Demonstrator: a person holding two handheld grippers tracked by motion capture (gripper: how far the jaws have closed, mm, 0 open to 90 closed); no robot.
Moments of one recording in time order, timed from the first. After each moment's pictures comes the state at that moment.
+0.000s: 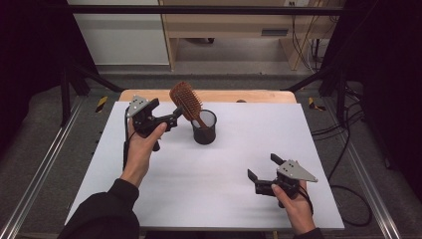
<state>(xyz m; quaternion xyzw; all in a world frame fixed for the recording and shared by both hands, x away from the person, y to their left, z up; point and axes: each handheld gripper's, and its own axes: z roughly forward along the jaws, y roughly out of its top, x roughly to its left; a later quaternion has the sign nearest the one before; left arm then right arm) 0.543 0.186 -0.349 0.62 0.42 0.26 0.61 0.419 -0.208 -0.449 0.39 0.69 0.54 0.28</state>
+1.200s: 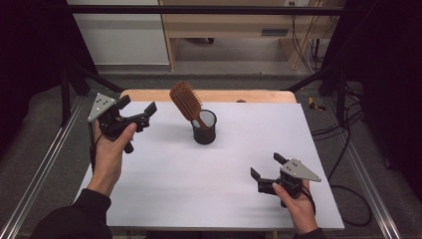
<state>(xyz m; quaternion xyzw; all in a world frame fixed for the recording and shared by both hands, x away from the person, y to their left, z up) 0.503 0.246 -0.311 0.60 0.42 0.31 0.61 0.420 -0.214 -0.447 0.40 0.69 0.54 0.28</state>
